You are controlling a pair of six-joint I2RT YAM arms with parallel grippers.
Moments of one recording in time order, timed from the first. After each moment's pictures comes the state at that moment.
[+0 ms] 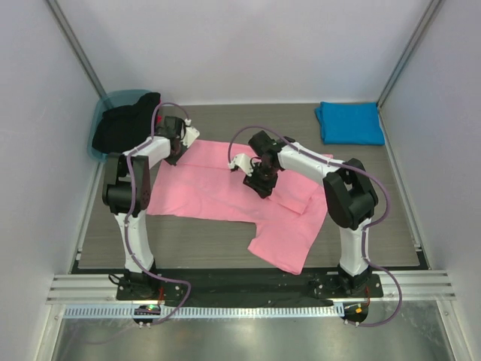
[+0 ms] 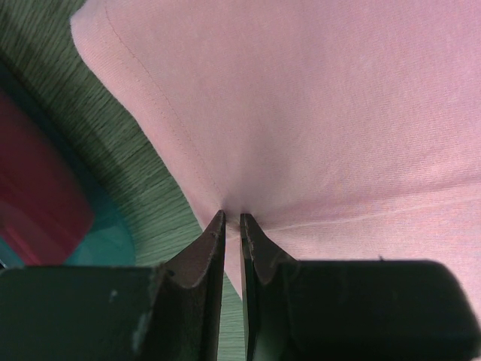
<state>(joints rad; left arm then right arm) -0.14 2.07 1.45 -0.42 -0.19 0.59 0.61 1.99 1.52 -0.84 -0.25 -0.63</state>
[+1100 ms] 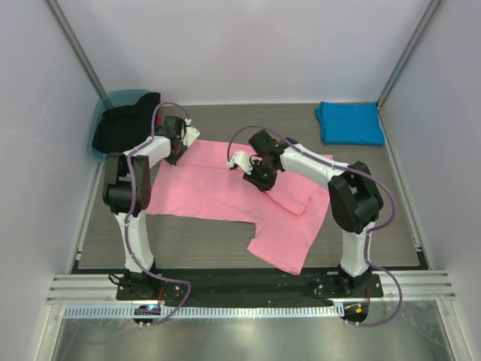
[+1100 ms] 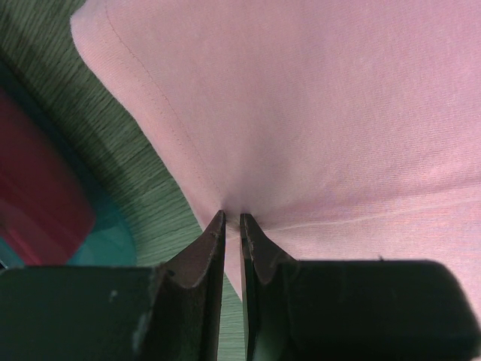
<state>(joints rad) -0.14 2.08 1.46 -0.42 -0.19 0.59 0.63 1.94 1.48 -0.76 -0.20 -0.65</state>
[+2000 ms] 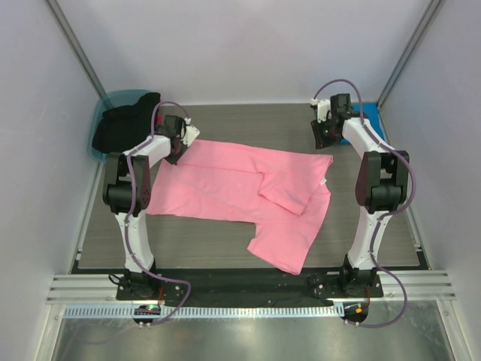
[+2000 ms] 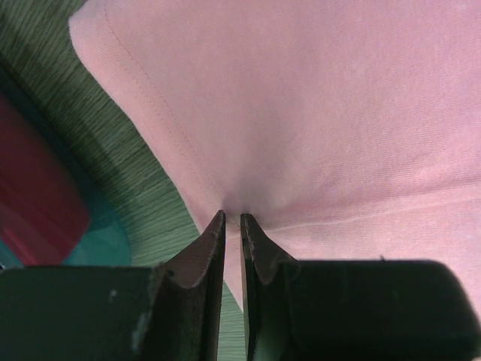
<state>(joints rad) -0.14 2.08 1.47 -0.43 -0.18 0.57 0.05 2.03 1.66 -0.63 -0.15 -0.31</state>
